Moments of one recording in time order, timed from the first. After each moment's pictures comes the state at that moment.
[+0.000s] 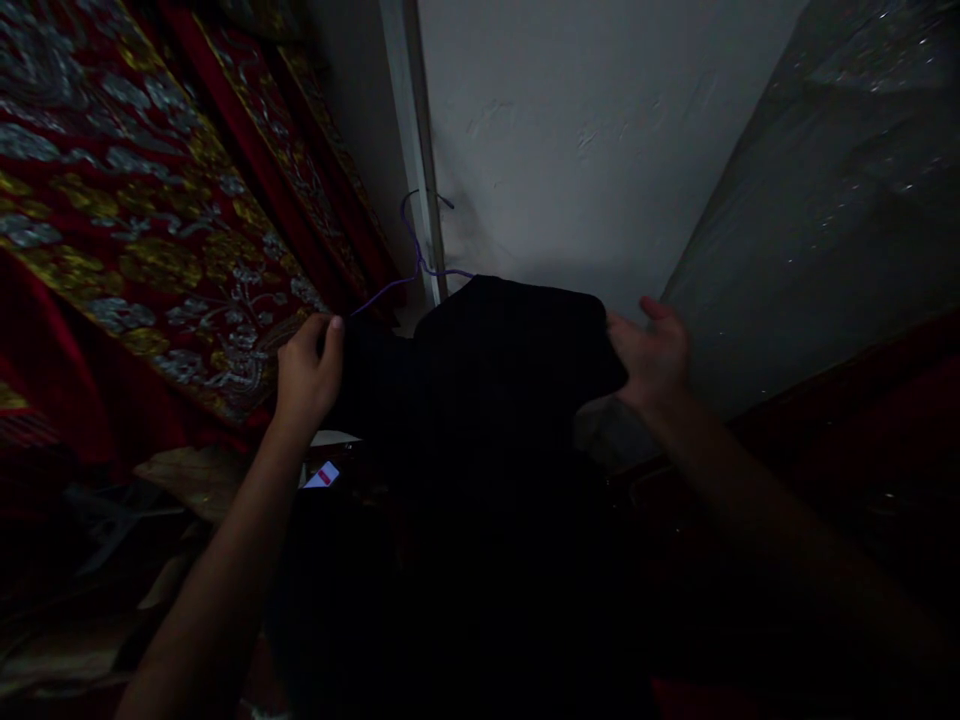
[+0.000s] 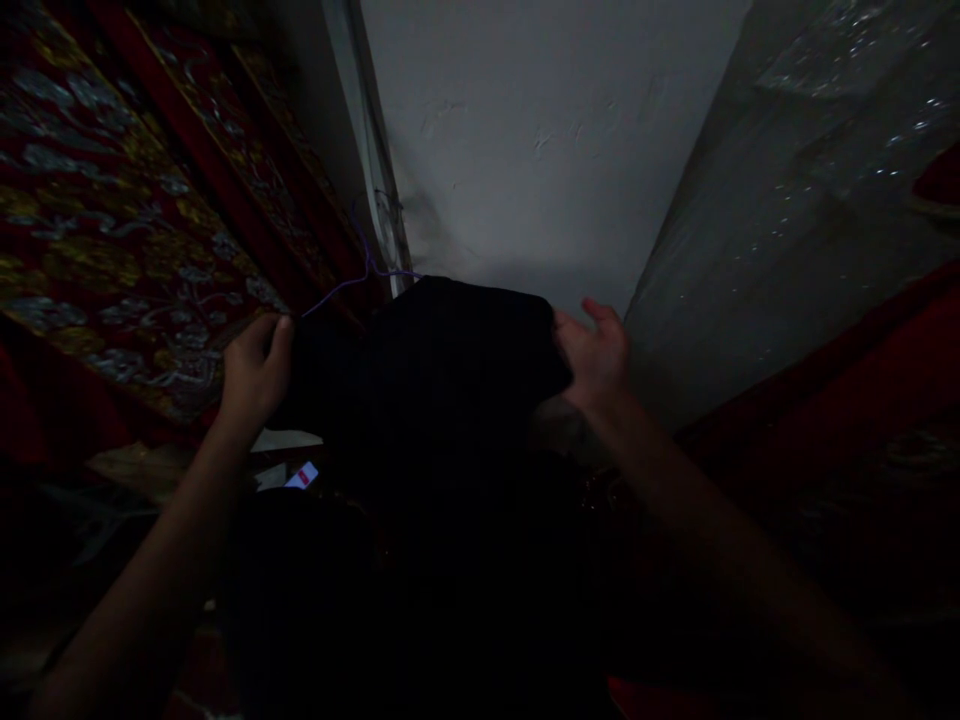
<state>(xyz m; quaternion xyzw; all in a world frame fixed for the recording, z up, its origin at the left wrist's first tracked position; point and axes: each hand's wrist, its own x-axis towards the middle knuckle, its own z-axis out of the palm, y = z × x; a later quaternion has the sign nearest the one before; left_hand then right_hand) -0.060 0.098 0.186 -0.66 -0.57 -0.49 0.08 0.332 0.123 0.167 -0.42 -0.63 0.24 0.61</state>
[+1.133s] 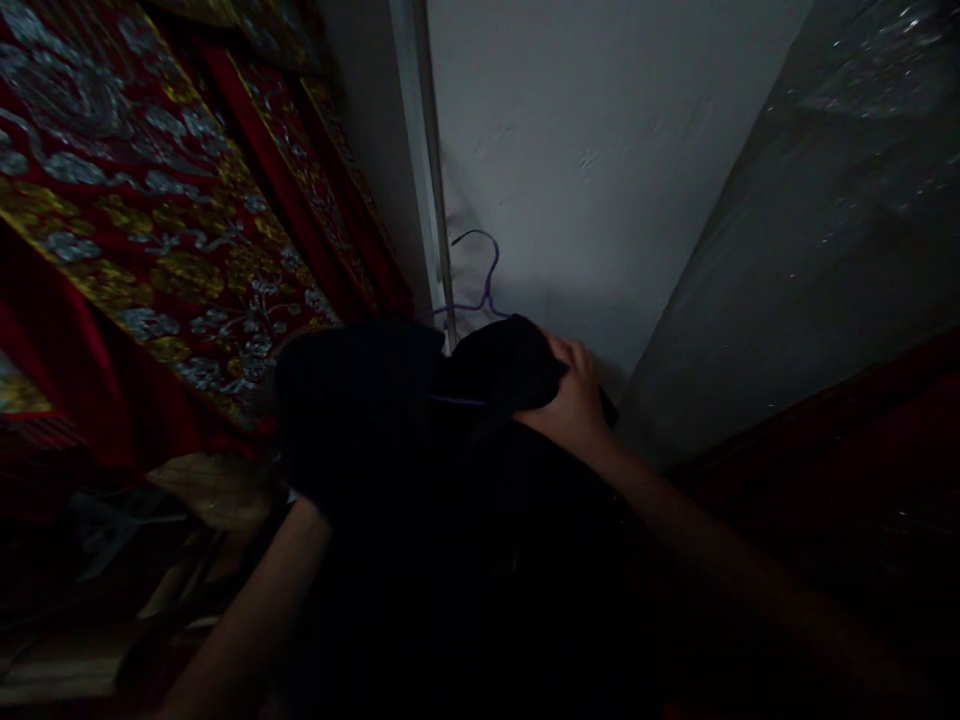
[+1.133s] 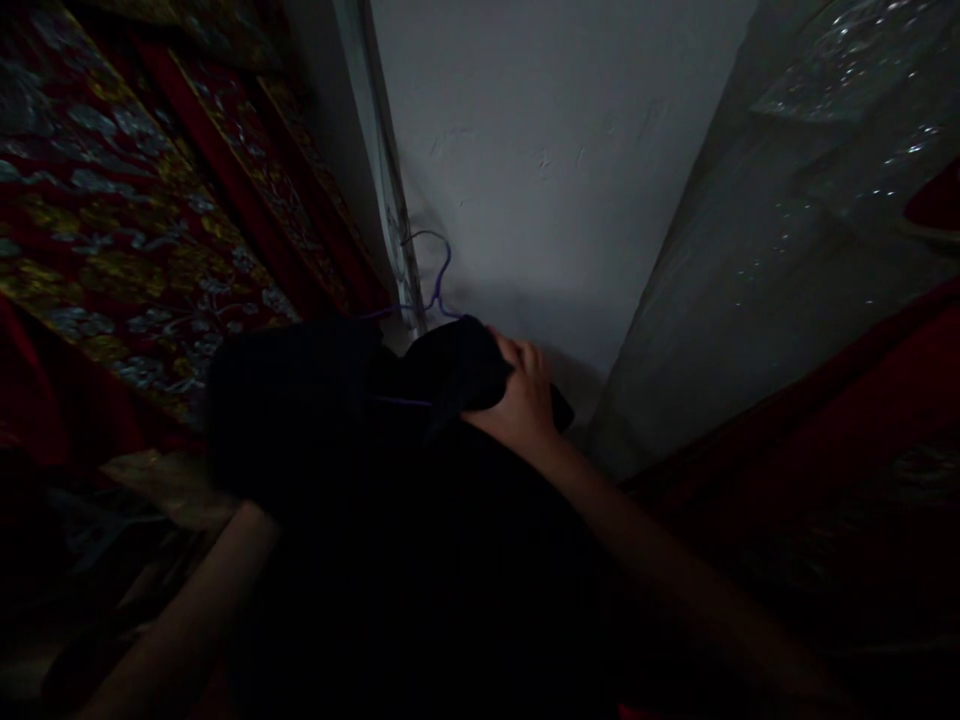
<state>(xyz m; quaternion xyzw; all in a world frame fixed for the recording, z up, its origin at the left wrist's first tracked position) -0.021 0.054 0.131 -0.50 -0.58 -0.57 -0.30 0.274 0.101 0.126 -0.47 -0.74 -0.04 0.48</state>
